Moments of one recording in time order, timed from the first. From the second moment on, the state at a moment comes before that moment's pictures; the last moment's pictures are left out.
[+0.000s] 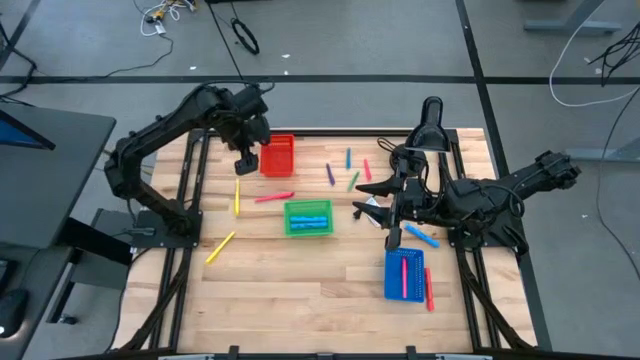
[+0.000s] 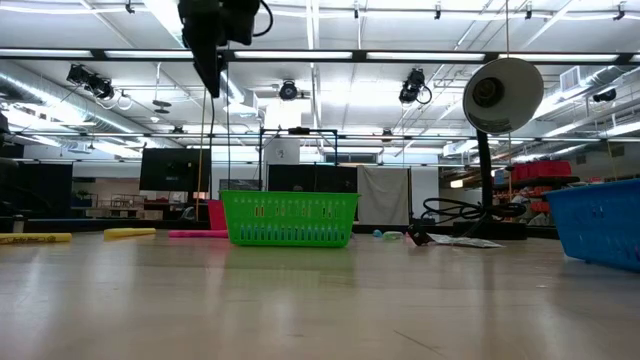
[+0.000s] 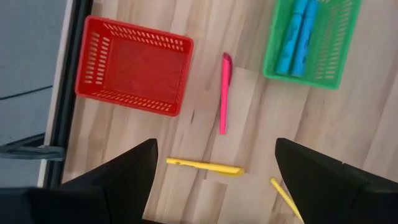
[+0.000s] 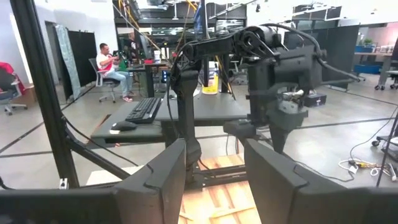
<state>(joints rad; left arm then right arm) 0.55 1.53 1.68 -1.45 0.07 0.32 0.41 1.19 1.17 0.07 0.58 -0.01</state>
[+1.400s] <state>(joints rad) 0.42 1.54 0.97 -0.83 0.09 0.29 0.41 1.19 1.17 0.07 0.58 -0.07</state>
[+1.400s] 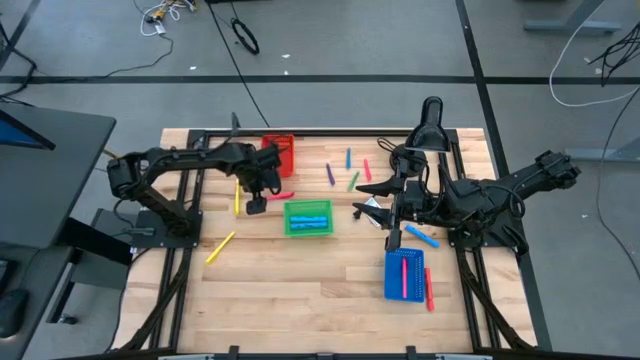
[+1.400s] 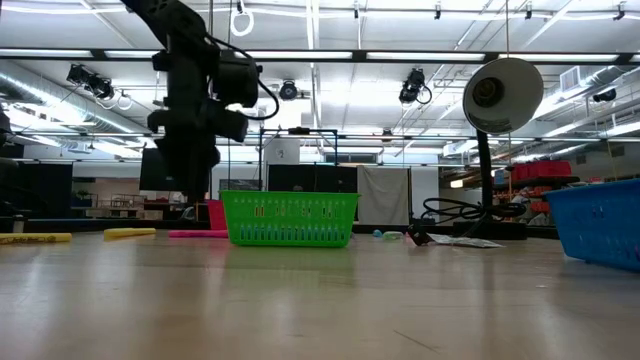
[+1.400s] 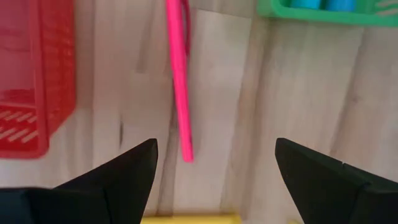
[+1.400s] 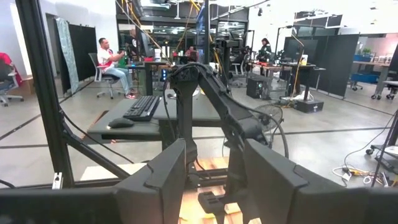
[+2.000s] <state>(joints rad) 0.43 1.62 0.87 -0.64 0.10 0.27 0.41 1.19 1.17 0.06 0.58 -0.07</state>
